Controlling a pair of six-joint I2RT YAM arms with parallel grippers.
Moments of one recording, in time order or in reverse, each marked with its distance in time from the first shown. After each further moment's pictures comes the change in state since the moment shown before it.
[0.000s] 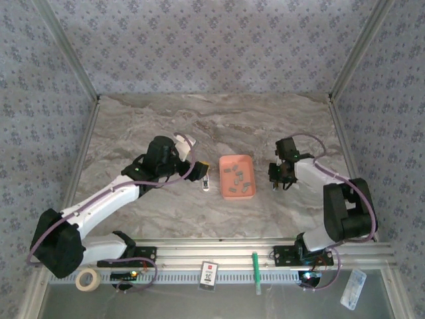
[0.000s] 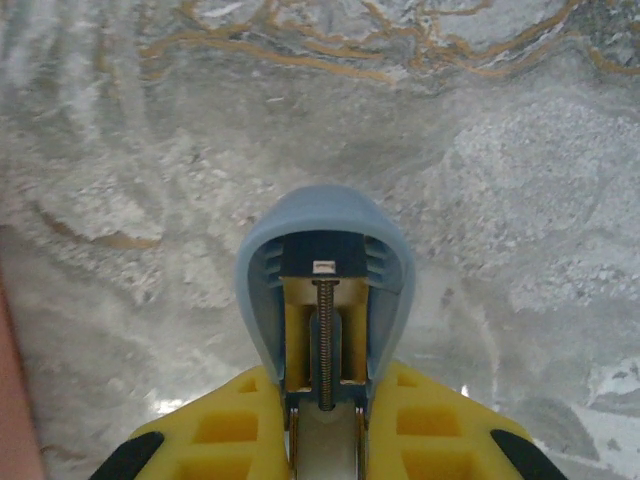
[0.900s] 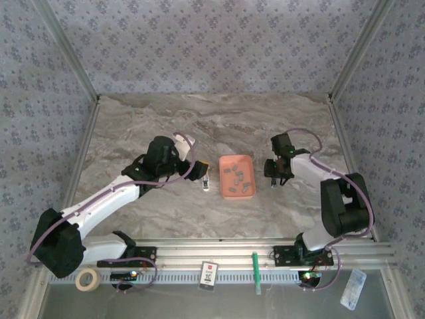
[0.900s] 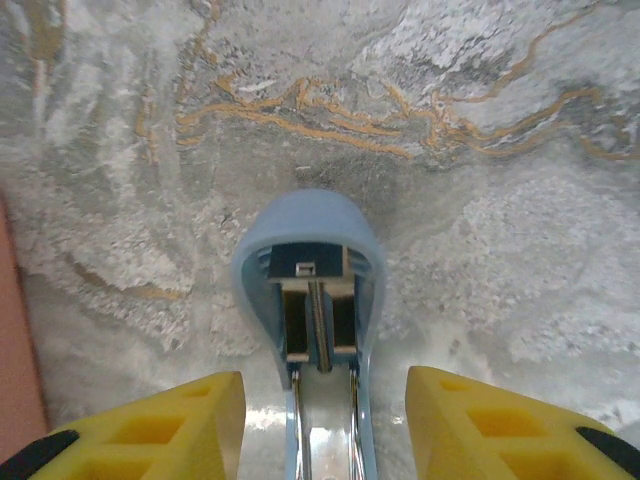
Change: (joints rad) left arm -0.001 0.001 -0.001 0.004 -0.024 -0.017; right arm 0.039 0.016 0.068 -0.026 0.051 -0.002
